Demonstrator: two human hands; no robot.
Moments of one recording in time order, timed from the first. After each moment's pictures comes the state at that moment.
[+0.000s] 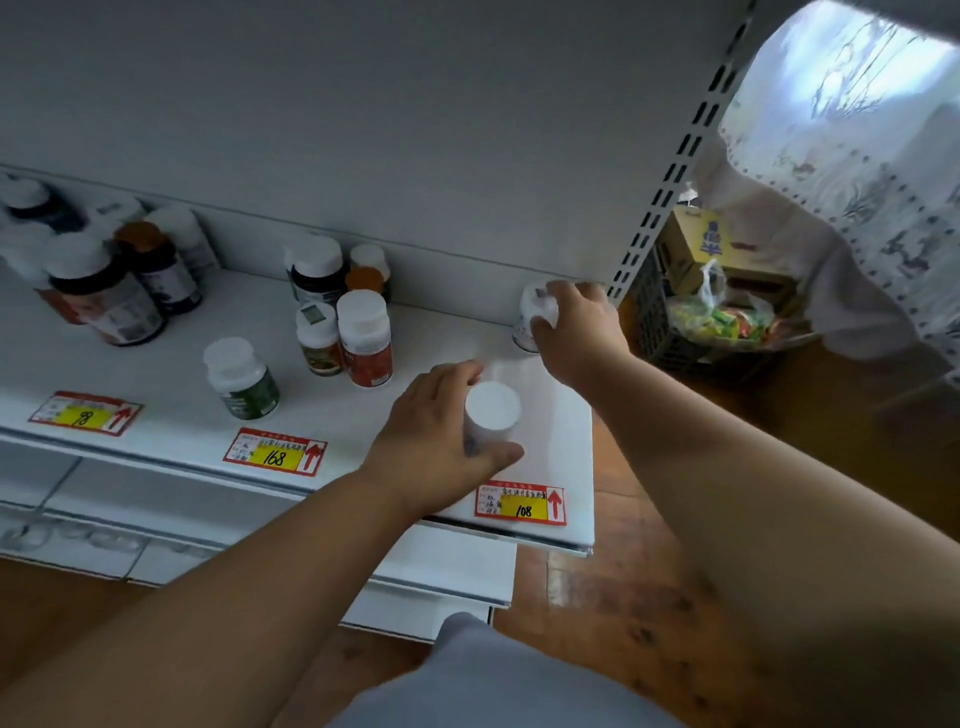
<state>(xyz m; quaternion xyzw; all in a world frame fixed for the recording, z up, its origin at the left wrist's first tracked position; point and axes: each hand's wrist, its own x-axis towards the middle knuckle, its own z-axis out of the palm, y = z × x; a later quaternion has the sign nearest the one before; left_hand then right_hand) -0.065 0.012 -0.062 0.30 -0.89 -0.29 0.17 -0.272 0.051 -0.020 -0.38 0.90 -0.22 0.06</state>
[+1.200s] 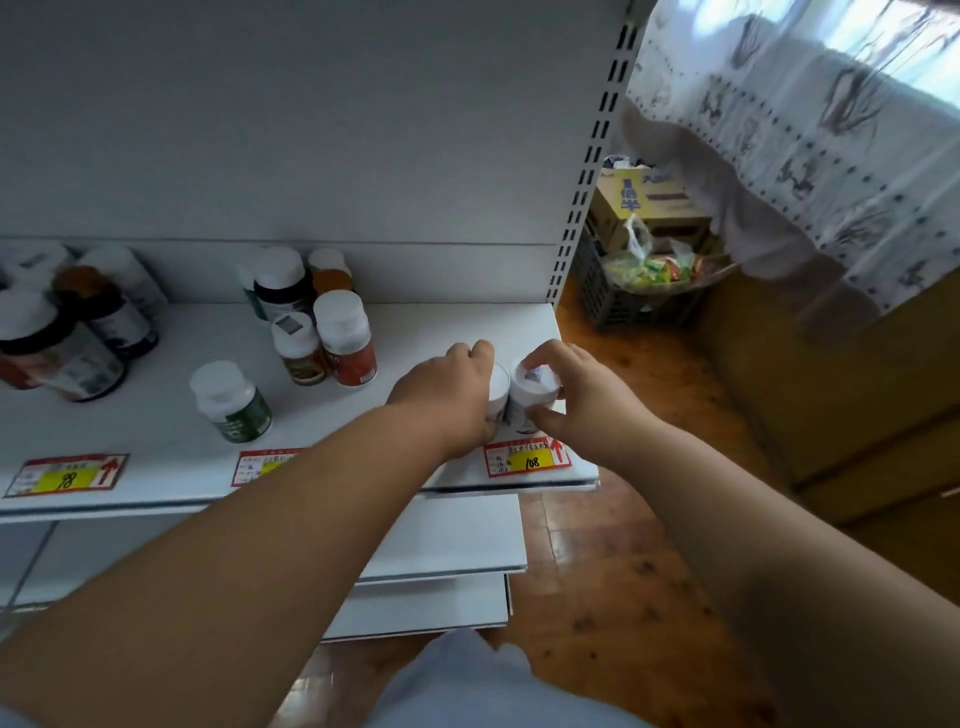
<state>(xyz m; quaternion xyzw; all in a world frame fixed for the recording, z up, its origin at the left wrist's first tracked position) -0.082 0.002 -0.030 0.19 -0.98 -0.08 0.01 -0.185 0.158 -0.031 -0.44 0.85 -0.28 0.10</state>
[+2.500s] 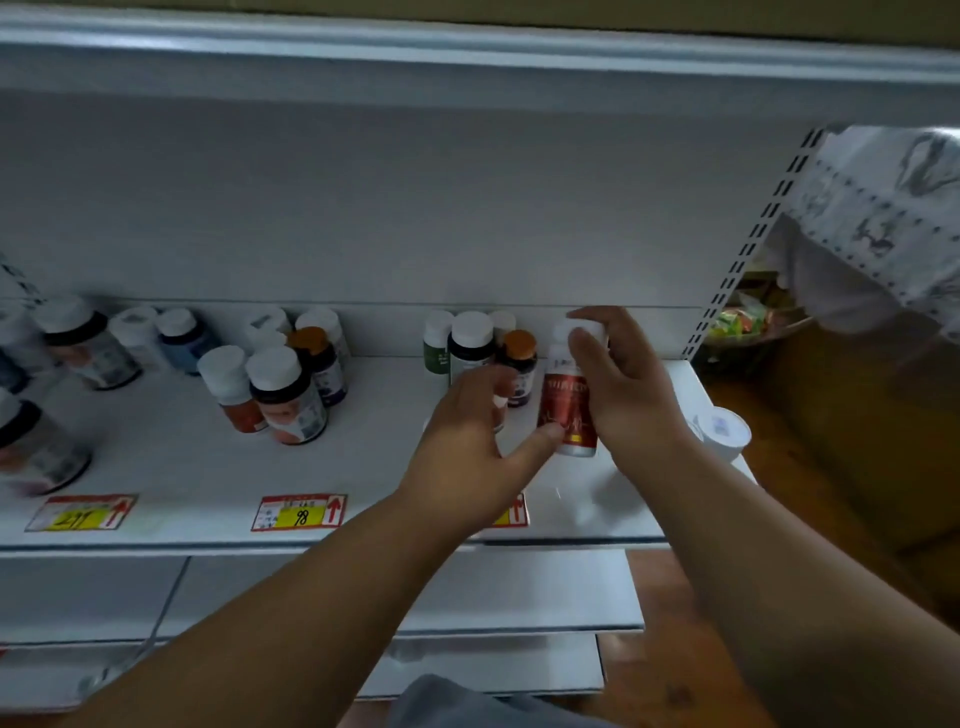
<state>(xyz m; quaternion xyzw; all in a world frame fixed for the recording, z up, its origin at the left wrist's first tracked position) 0.076 -0.104 0.016 0.18 -0.87 -0.39 0.24 -0.060 -0.010 0.039 -0.26 0.73 -0.63 0.09</state>
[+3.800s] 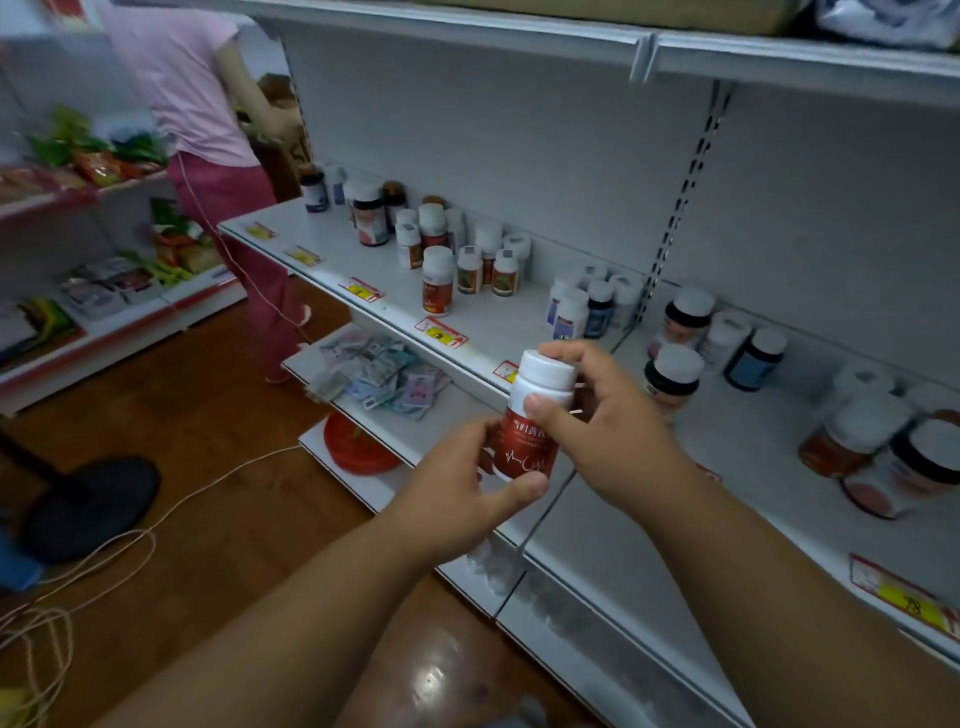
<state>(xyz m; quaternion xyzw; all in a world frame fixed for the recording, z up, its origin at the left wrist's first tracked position) 0.588 -0.345 0.006 0.45 -0.74 -0.42 0.28 0.413 -0.329 0.050 -0.60 0.55 -0.48 0.32</state>
